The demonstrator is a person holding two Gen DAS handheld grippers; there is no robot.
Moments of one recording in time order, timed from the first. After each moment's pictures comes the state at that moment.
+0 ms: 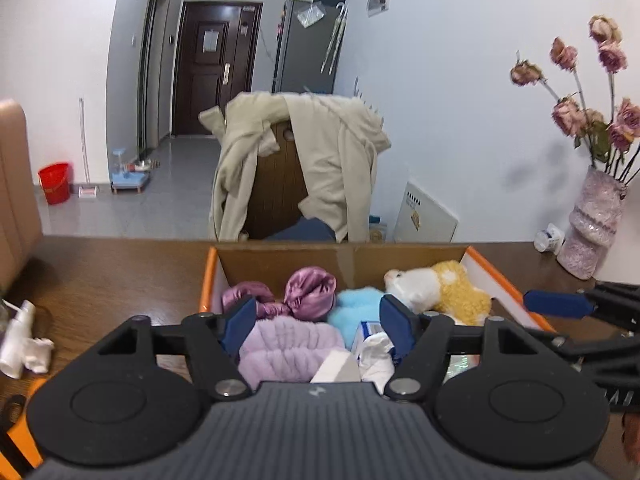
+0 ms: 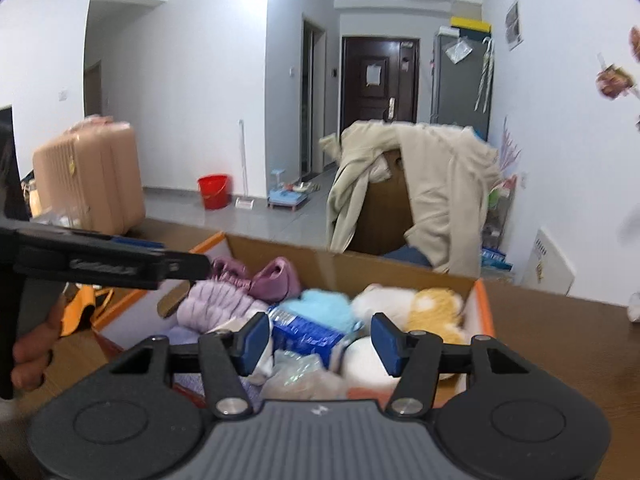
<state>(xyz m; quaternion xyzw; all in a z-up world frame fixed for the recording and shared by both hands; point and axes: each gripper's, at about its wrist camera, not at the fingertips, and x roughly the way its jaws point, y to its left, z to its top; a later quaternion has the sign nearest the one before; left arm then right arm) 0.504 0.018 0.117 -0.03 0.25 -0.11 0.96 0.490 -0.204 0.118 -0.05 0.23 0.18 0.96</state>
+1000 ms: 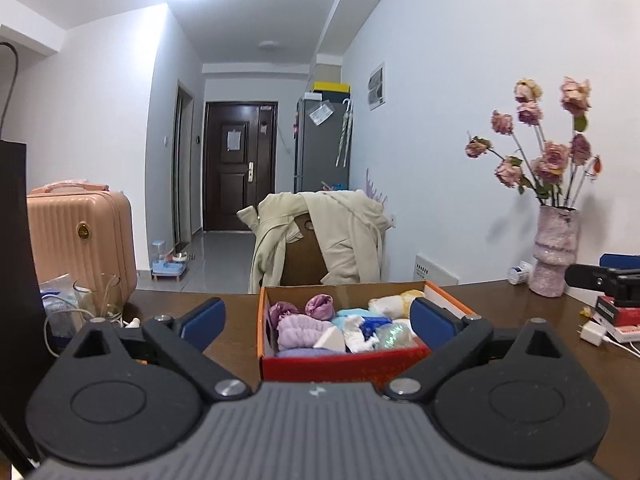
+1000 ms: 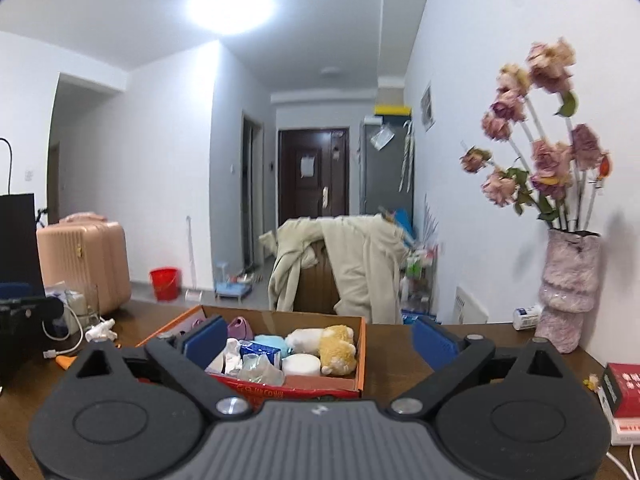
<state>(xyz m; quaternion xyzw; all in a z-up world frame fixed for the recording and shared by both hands) 0.261 0.018 0.149 0.00 0.10 -0.06 0.99 0.281 -0.283 0.152 0.00 0.09 0.08 0.99</state>
